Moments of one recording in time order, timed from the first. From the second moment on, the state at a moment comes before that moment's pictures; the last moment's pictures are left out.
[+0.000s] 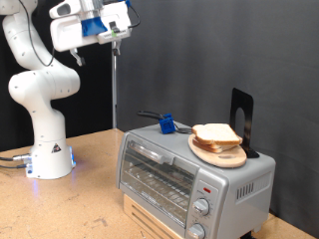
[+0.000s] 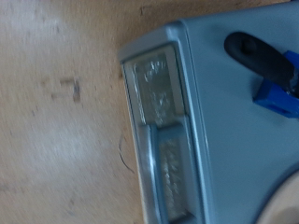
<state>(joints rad) 0.24 -0.71 -0.23 -2.40 0.07 1.86 0.95</state>
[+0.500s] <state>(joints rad) 0.25 -0.68 -0.24 -2.44 0.14 2.06 0.89</state>
